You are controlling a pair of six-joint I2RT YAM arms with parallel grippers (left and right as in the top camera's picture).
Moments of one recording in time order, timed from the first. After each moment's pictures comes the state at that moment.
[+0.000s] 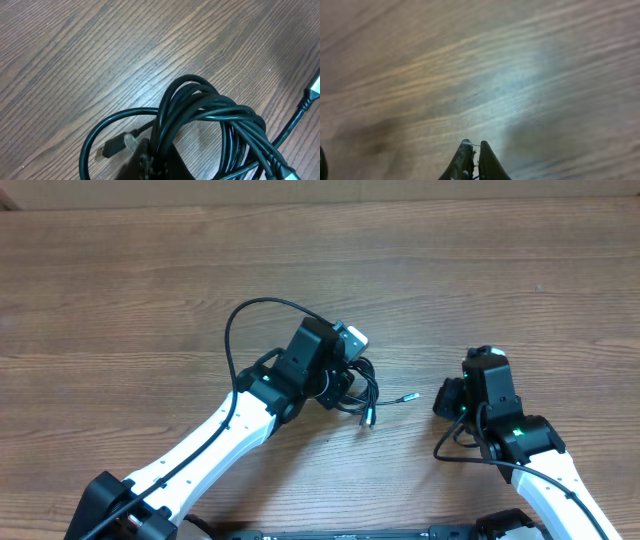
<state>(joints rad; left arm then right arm) -0.64 1.49 0.96 -0.37 0.11 0.08 0.25 1.04 0.61 -0.54 0.08 0.56</state>
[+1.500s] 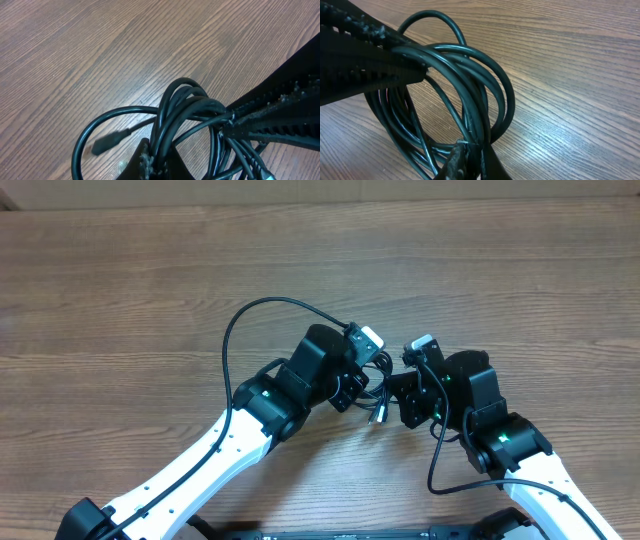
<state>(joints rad) -0.71 1.40 0.96 -0.29 0.09 0.08 0.39 1.04 0.61 -0.30 -0.31 0.07</state>
